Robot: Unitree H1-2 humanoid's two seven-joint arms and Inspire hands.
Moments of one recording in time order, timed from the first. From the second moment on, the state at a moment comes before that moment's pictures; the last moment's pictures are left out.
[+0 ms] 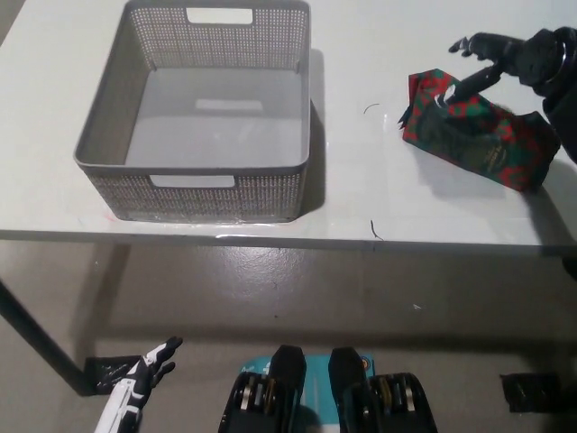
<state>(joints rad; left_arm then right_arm) 0.18 0.14 -0.02 0.00 -0.02 -0.24 -0.13 -1.32 -0.35 0.52 1.25 -0.53 0.09 0.45</state>
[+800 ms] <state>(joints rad) 0.18 0.16 0.00 0.00 -0.04 -0.25 -0.13 -1.29 -0.38 0.59 1.33 -0.58 0.04 0.42</state>
